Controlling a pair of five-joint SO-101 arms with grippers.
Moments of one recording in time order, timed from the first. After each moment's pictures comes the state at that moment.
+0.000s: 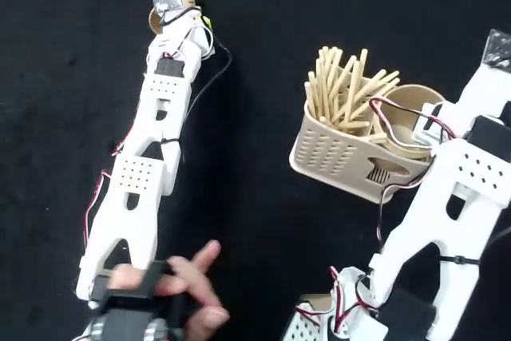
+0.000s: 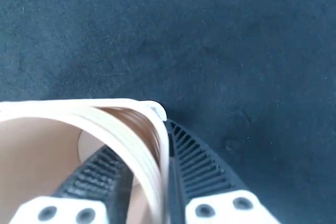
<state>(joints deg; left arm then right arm) 3.3 79.3 -79.7 31.2 15.8 30.3 -21.4 18.2 71.4 4.1</state>
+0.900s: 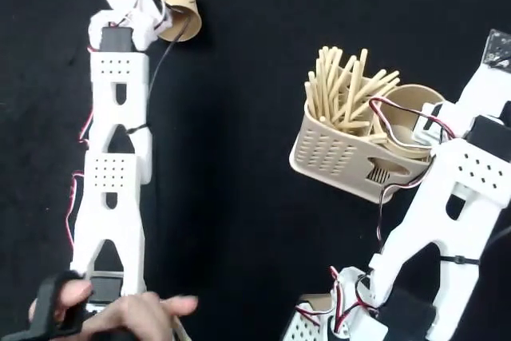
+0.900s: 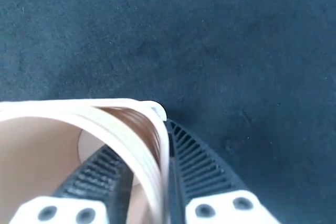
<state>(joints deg) -4.3 68.1 -92.6 65.2 25.0 30.3 -21.4 18.2 71.4 4.1</state>
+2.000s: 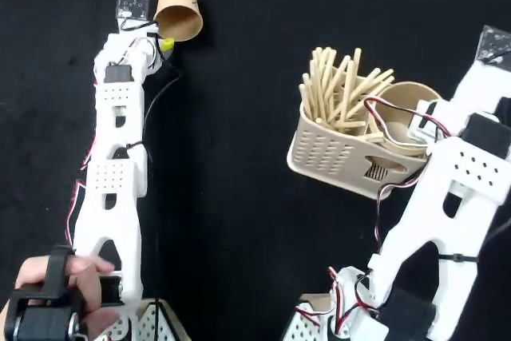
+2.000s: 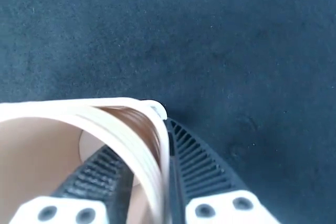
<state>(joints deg) -9.6 89.2 -92.6 40.7 -10.0 28.0 -21.4 18.2 70.8 4.1</state>
